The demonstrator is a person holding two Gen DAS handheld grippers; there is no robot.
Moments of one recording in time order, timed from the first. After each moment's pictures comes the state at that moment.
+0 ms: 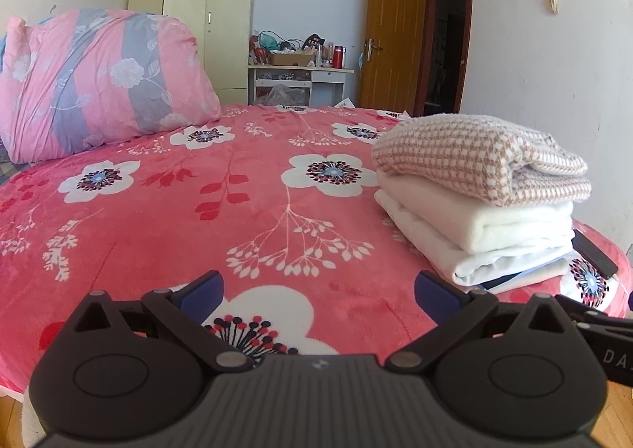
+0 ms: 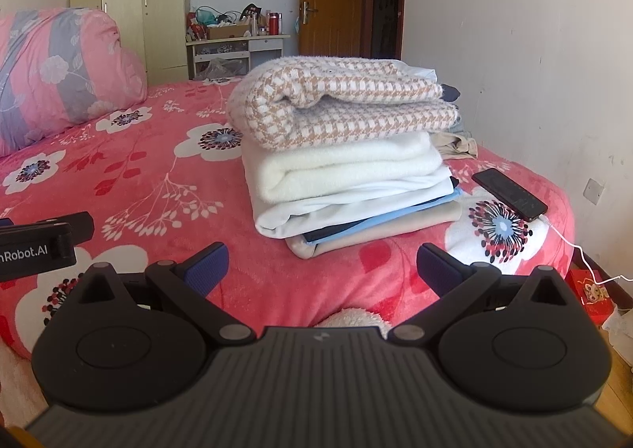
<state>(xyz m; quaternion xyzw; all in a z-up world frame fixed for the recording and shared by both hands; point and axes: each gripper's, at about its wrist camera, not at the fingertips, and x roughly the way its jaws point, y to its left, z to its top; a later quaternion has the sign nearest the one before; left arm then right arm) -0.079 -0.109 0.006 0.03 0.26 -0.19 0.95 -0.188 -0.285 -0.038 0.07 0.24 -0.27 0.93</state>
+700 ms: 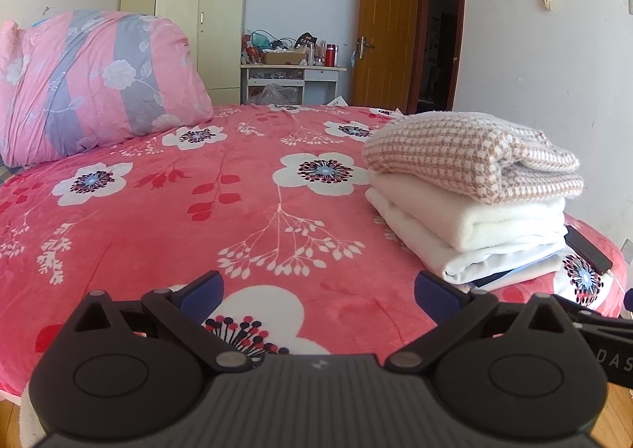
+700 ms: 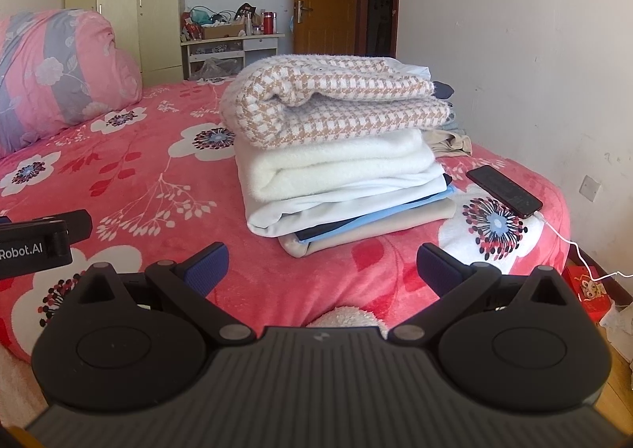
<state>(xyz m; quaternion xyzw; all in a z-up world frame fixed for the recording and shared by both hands) -0.083 -0.115 0.007 0.03 0.26 -0.20 0.94 -0.190 -0.289 -0.039 0.07 0.24 -0.28 0.93</state>
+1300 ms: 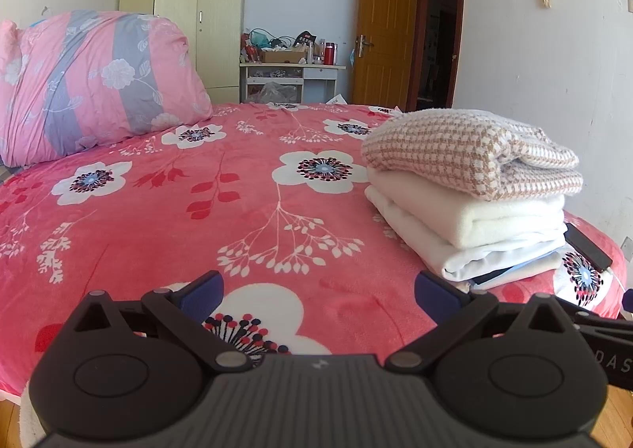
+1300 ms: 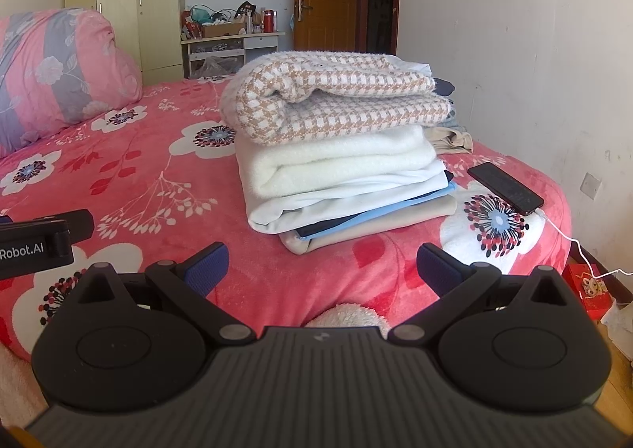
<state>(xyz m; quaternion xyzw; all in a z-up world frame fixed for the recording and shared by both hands) -0.082 -0.115 0.006 0.03 0.26 -0.20 0.94 -0.190 -0.288 -0.041 0.07 0.24 -0.28 0.93</state>
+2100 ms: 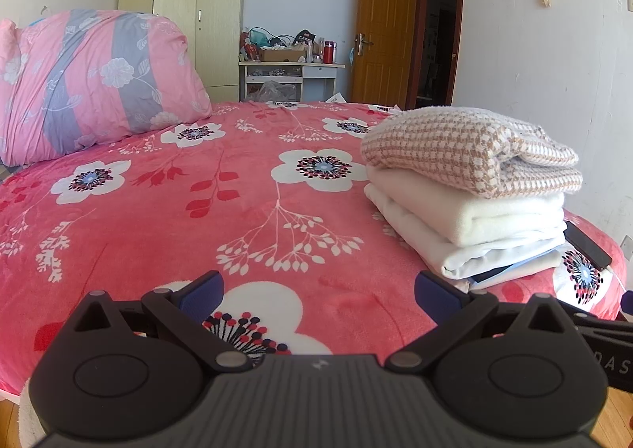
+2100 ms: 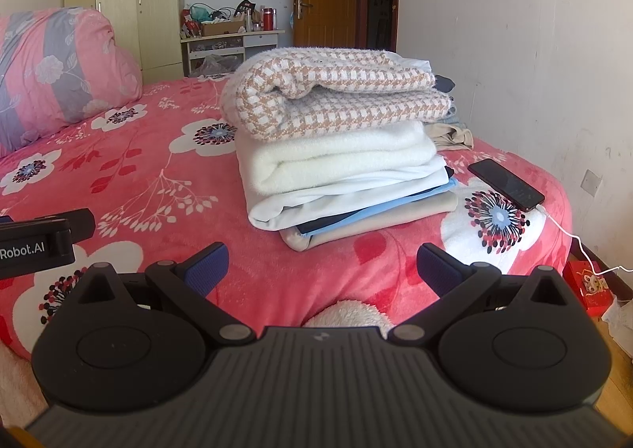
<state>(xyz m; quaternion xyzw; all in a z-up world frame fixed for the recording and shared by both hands) -0.082 -0.116 0.005 0.03 0.26 -0.20 0.94 -0.191 -0.288 -0.043 0.08 0.25 -0.28 0.93</state>
